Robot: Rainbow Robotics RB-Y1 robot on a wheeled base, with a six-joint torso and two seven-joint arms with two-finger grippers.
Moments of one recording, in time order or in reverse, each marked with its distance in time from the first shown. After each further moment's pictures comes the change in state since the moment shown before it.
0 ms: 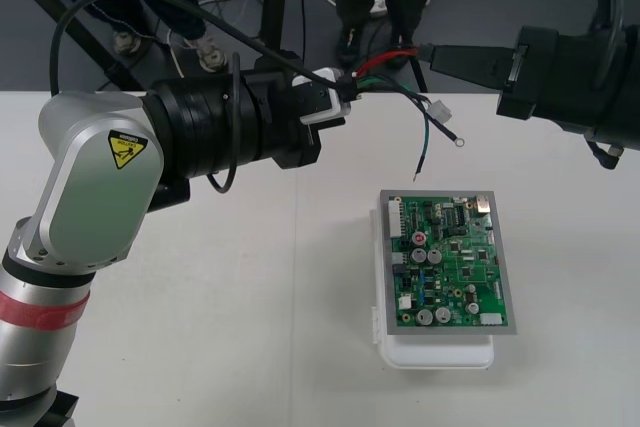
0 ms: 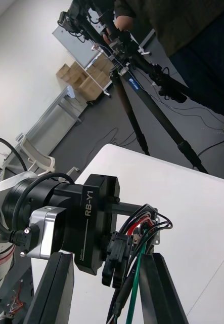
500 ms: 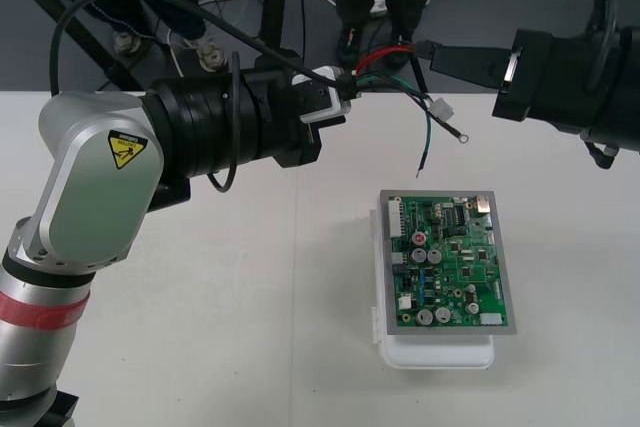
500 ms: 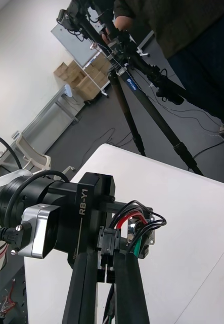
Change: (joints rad) right arm -0.003 0.016 0.000 0.001 0.041 -0.001 0.000; left arm 0.000 0.000 0.000 0.000 0.002 0.008 0.000
